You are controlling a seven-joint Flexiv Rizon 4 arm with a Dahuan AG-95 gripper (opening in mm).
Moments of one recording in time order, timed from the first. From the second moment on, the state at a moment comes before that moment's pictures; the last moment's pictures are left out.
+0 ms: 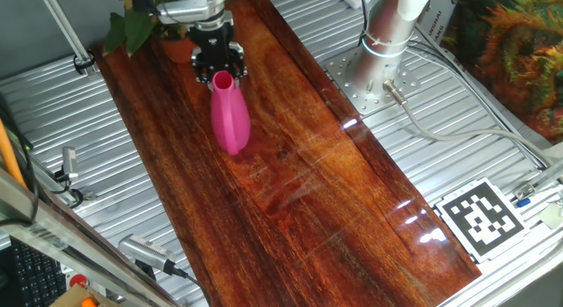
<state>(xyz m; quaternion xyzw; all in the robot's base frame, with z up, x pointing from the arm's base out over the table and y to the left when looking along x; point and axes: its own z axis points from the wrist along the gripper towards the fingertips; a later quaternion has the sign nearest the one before) 0.466 -0.018 0.213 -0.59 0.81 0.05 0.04</state>
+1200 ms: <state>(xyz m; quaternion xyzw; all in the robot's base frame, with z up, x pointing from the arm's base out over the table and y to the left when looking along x) 0.469 -0.020 0.220 -0.59 0.81 0.05 0.04</state>
